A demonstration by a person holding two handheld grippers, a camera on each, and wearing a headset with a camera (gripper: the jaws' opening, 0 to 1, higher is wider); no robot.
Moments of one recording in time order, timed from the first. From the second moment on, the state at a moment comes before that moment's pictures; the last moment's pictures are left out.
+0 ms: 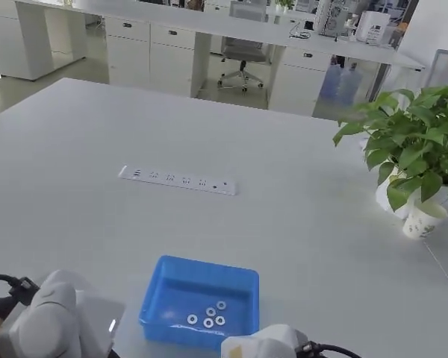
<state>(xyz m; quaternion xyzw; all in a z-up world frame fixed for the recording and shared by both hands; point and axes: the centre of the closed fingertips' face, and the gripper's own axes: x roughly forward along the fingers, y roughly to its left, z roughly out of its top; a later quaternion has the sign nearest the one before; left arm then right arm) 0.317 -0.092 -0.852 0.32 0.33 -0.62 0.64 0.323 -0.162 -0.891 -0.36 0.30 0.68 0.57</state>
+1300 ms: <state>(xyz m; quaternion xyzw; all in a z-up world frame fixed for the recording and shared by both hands) 0.320 -0.063 -0.810 0.19 0.28 -0.52 0.78 0.347 -0.184 -0.844 -0.31 0.30 0.62 0.66</state>
